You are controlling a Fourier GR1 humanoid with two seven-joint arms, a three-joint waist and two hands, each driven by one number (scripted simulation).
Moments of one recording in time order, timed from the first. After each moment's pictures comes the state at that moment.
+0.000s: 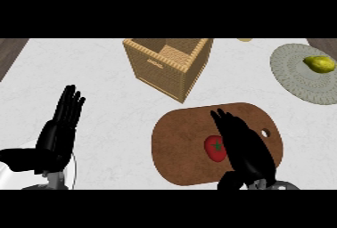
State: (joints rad) left arm 0.00 0.16 -0.07 -1.71 0.12 0.18 0.03; right arm -0.20 -0.29 0.56 -1.89 0.72 0.35 0.87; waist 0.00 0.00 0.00
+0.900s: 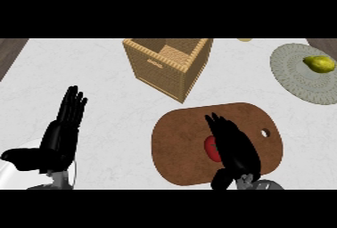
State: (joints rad) left arm 0.00 0.10 -0.04 -1.69 0.07 0.14 0.01; right arm -0.13 -0.16 0.51 -1.75 0.88 0.35 0.71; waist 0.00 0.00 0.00
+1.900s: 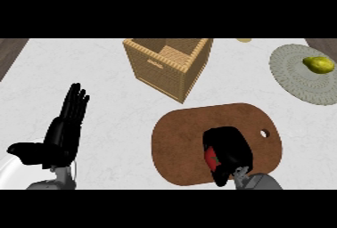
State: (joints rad) left arm -0.03 0.08 -0.02 -1.67 0.04 0.13 0.02; right arm -0.16 -0.15 0.49 -1.61 1.02 0.37 0.49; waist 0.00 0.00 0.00
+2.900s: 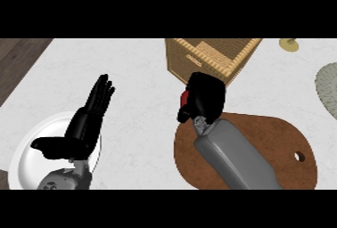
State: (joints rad) left arm -0.11 0.05 -0.12 -1.67 0.03 0.06 0.03; right arm -0.67 -0.01 0.45 -1.30 1.07 -0.01 1.06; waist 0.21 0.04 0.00
